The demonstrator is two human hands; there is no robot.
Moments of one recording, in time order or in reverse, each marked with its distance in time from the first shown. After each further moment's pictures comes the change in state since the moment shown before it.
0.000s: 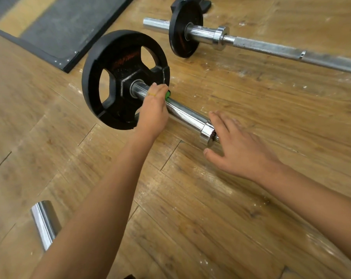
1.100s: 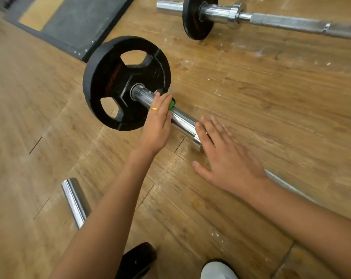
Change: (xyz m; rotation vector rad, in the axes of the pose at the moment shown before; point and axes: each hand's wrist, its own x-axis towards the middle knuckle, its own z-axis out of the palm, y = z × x) left_hand -0.089 -0.020 -0.020 -0.056 -0.087 -0.016; right_hand -0.042 -0.060 0.044 -0.112 0.060 -0.184
